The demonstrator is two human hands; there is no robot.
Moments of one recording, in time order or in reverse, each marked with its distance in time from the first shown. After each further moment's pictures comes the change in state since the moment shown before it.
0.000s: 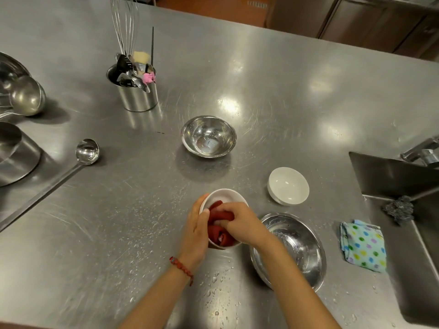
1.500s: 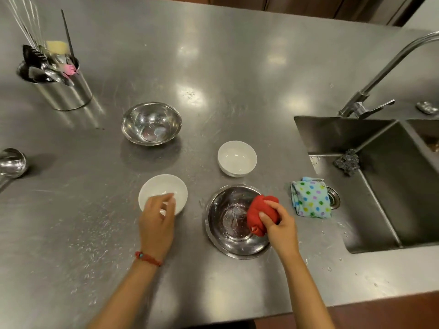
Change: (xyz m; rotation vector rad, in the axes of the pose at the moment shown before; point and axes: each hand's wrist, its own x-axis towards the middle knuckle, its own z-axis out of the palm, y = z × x) left_hand -0.020 -0.002 0.024 0.448 0.153 0.286; right_hand -0.105 0.154 -0.040 0.441 0.817 0.193
